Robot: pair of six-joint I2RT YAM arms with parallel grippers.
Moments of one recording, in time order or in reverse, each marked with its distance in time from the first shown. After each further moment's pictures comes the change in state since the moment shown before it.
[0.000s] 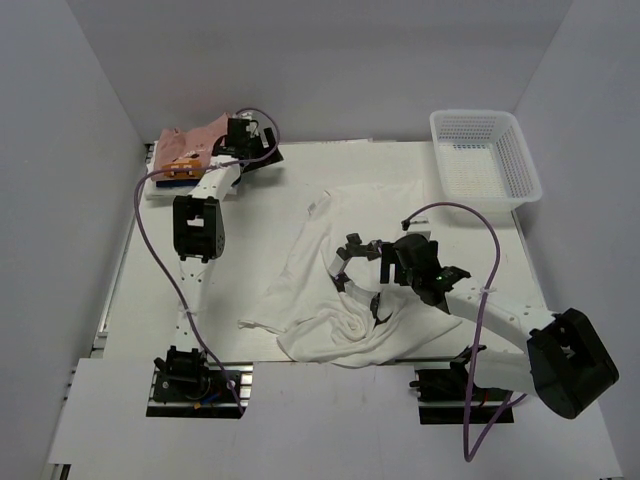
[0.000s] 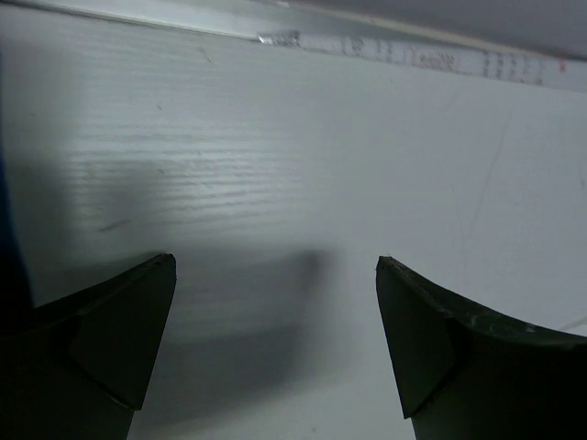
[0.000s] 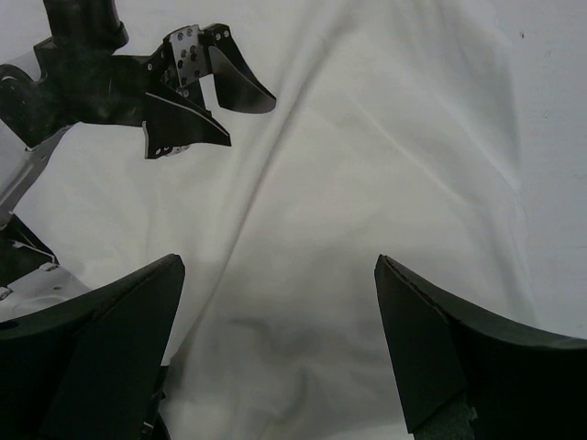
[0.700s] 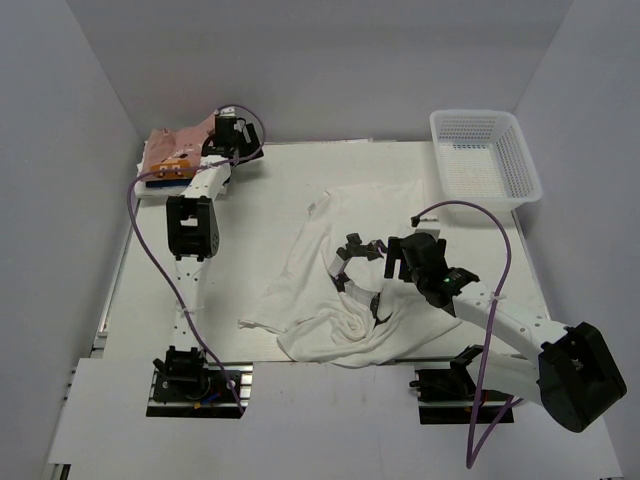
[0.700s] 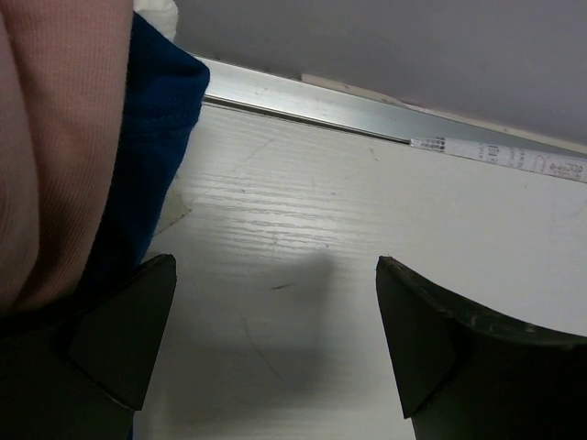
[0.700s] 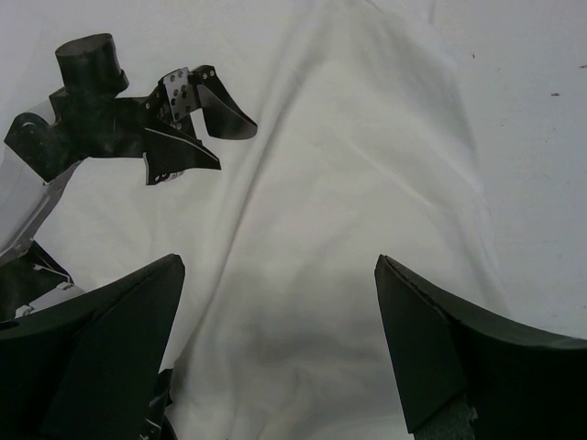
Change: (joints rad) left arm 0.056 0.030 0.042 0.053 -0.253 0.062; right arm -0.016 -0.077 0.000 -0.021 0.036 0.031
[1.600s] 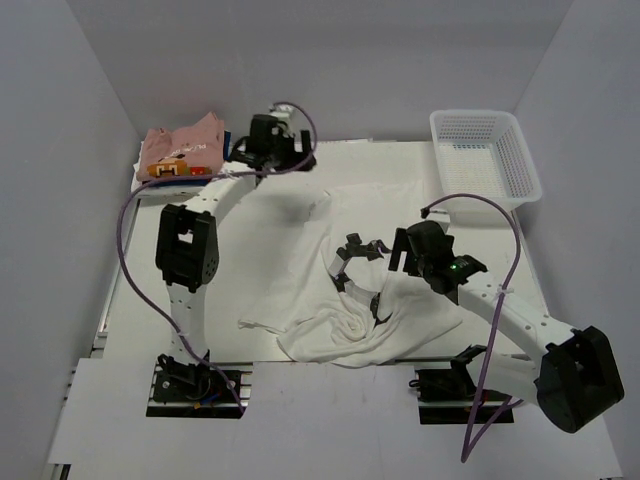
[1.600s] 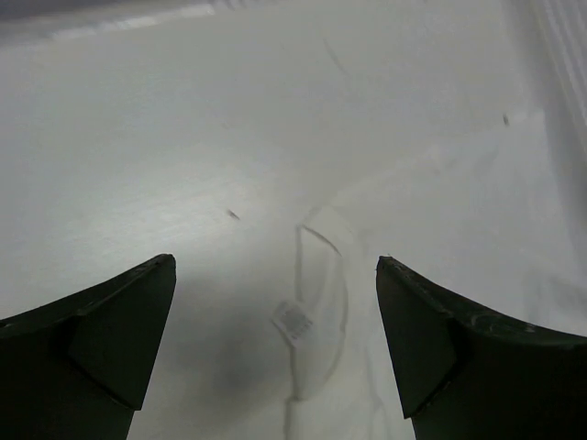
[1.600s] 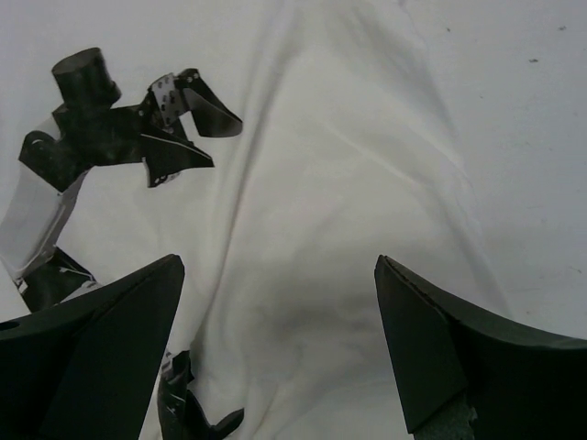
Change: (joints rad) left arm -0.229 -0.529 -0.537 0.093 0.227 0.091; right arm -0.056 0.002 0.117 -0.183 -0.054 0.080
